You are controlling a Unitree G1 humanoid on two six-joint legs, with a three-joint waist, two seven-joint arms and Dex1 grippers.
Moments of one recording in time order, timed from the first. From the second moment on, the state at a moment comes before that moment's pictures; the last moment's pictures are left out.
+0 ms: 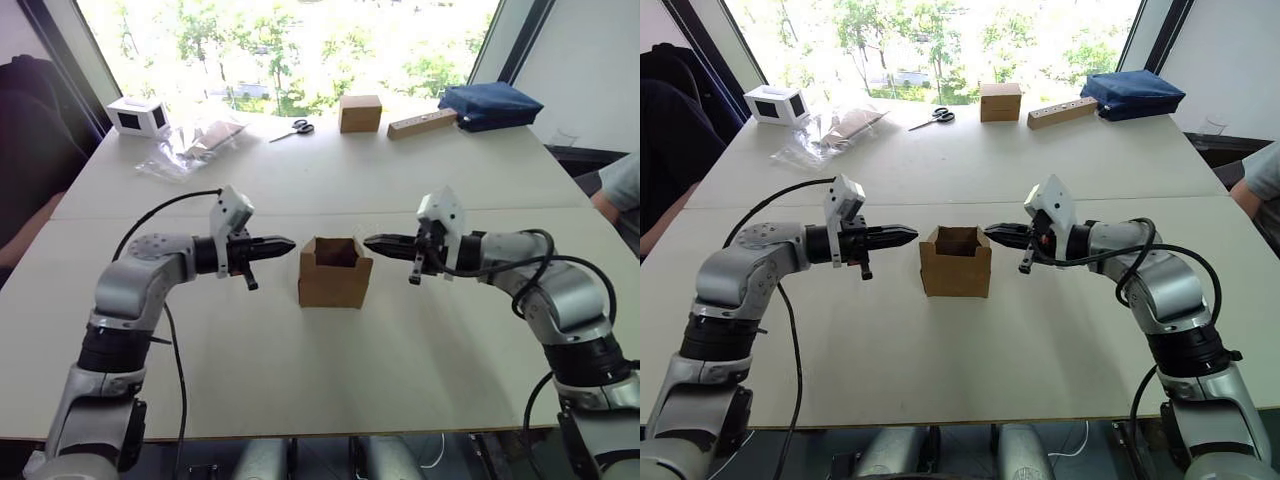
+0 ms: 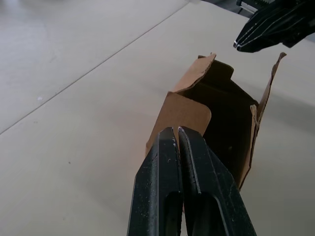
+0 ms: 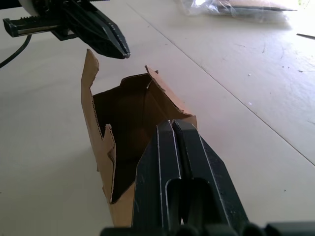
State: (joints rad) left arm -0.60 0.55 -0.01 -0.04 -0.42 0.72 -1.03; right arm -0.54 -0.68 0.10 -0.19 0.47 0.60 0.91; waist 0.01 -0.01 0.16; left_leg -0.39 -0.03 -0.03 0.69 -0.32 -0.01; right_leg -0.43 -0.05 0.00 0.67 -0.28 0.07
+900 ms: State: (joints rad) left arm -0.63 0.50 -0.18 0.08 -0.33 0.56 -1.04; right arm -0.54 -0.61 0.21 -0.06 0.32 0.50 0.97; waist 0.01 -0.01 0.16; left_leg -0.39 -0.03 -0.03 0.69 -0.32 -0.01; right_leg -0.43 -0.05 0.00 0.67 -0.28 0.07
